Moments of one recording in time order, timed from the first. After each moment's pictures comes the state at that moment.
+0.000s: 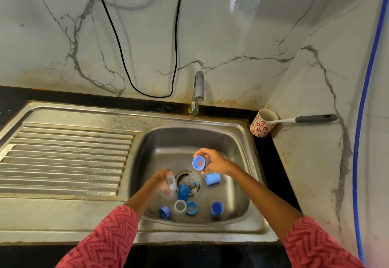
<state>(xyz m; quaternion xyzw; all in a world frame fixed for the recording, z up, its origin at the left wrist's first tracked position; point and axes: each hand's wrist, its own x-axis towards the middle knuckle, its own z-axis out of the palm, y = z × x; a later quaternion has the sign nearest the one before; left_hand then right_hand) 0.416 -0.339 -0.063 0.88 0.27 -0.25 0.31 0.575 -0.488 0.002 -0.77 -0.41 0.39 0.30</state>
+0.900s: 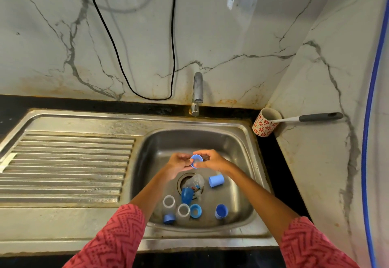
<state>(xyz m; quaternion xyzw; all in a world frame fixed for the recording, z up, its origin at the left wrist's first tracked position) 0.464 -0.351 -0.021 0.60 0.34 -0.02 0.72 0.579 -0.471 -0.013 -0.76 -0.35 0.39 0.38</state>
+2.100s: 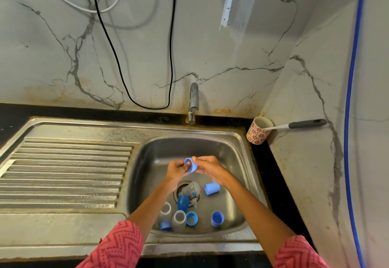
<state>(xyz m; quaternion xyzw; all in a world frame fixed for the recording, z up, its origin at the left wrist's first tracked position) 0.460 -0.376 -0.019 0.63 0.36 0.11 0.68 0.557 -0.475 0.008 -0.72 -0.16 0.42 0.52</state>
